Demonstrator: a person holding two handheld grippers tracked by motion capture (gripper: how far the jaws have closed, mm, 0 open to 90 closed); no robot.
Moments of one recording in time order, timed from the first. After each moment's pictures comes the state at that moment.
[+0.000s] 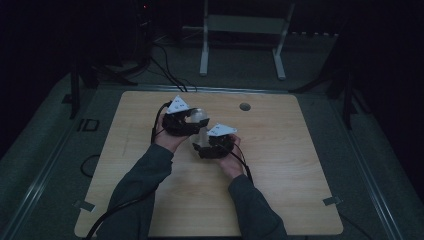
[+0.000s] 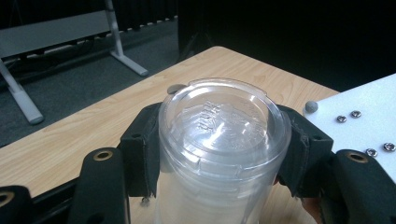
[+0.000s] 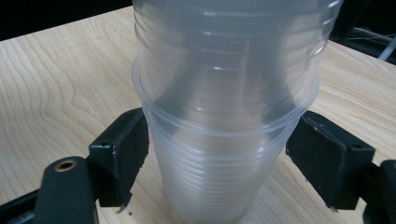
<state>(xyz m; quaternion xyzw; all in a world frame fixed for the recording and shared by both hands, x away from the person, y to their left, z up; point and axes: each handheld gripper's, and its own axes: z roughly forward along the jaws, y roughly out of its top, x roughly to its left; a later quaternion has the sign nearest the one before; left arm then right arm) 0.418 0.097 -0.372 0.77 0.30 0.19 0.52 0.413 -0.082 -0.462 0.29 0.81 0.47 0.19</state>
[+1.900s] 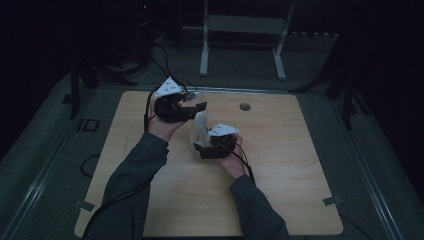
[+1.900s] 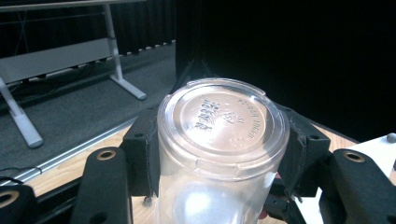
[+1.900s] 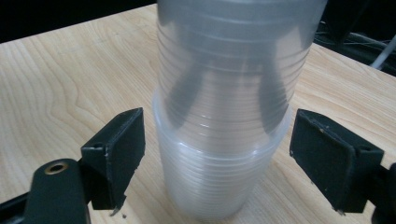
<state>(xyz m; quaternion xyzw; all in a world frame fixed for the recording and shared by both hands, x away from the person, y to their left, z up) 0.412 0.110 -0.310 0.75 0.29 0.19 0.56 0.407 -0.087 -0.452 0.29 0.81 0.47 0.20</state>
